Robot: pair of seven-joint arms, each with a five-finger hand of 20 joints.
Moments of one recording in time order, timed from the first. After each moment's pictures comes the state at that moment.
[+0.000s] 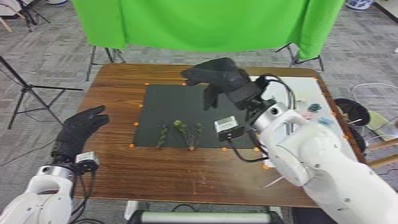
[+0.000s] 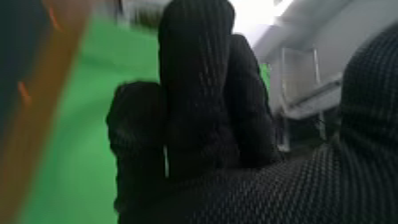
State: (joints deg) left arm 118.4 -54.8 -97.1 -107.5 52.1 6.5 10.2; right arm -76.7 -51.9 58.7 -123.0 -71.0 6.0 13.4
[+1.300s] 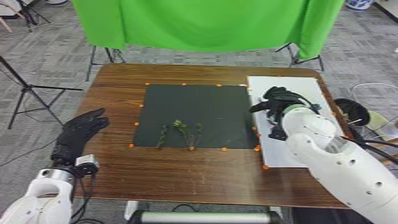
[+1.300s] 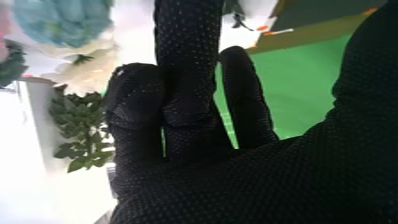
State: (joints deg) left arm 119.5 -55.2 -97.4 -107.9 52.1 6.4 10.3; right arm -69.6 -47.3 52.2 -100.2 -115.8 -8.7 42.3
